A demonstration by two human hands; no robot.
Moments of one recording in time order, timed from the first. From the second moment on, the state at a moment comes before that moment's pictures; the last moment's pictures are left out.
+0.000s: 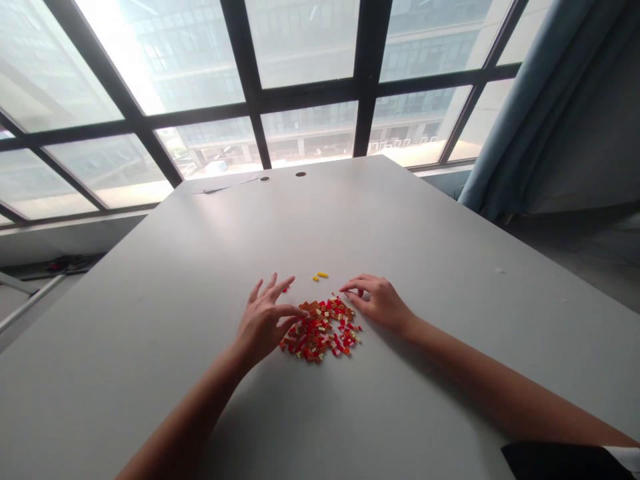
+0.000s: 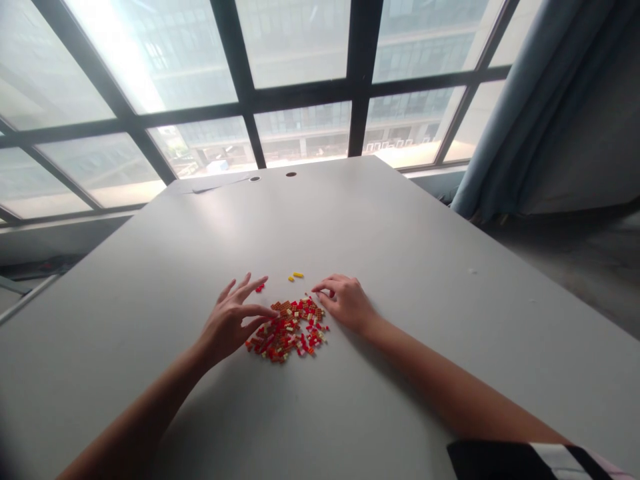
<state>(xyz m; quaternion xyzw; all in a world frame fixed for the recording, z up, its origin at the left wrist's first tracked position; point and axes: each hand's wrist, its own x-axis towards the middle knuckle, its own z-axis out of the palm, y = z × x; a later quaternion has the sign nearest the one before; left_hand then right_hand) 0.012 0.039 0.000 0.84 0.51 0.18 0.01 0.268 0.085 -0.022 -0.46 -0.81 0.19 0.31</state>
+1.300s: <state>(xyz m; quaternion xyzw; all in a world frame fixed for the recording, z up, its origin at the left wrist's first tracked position) 0.010 0.044 0.001 0.81 0.53 0.23 -0.04 0.267 0.084 -0.025 -0.41 -0.82 0.27 0.30</state>
